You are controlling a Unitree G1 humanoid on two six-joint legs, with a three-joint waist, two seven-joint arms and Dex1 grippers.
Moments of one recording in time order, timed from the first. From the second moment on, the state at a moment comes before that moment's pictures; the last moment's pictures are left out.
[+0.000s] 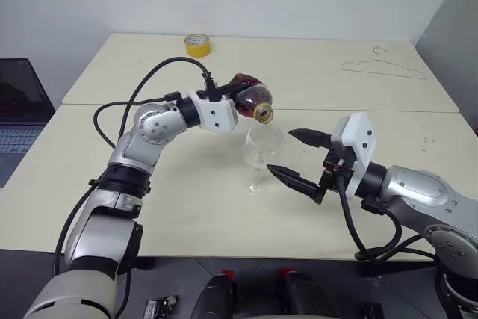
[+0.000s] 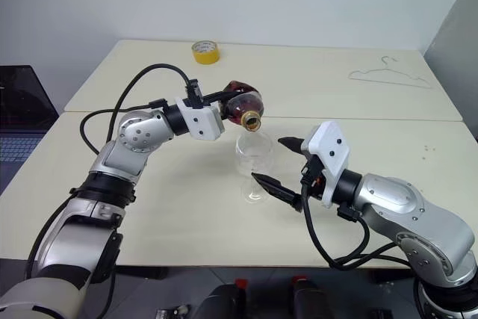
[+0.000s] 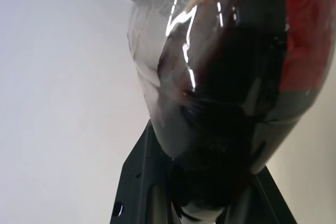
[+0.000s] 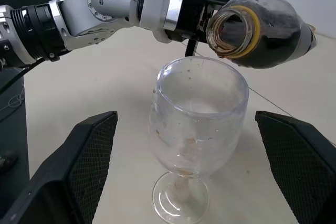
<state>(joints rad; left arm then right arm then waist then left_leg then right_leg) -0.86 0.54 -0.19 0.56 0.28 -0.72 -0.62 -0.33 -0.66 0.02 -0.81 0.85 0.86 0.34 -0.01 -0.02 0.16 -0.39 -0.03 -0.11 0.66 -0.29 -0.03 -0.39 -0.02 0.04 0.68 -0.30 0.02</state>
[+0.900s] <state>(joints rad) -0.91 0.57 -0.21 0.66 0.41 -0.87 -0.44 -0.33 -0.66 0.02 -0.81 0.85 0.87 0.35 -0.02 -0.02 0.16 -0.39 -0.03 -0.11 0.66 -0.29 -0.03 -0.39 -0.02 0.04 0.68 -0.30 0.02</state>
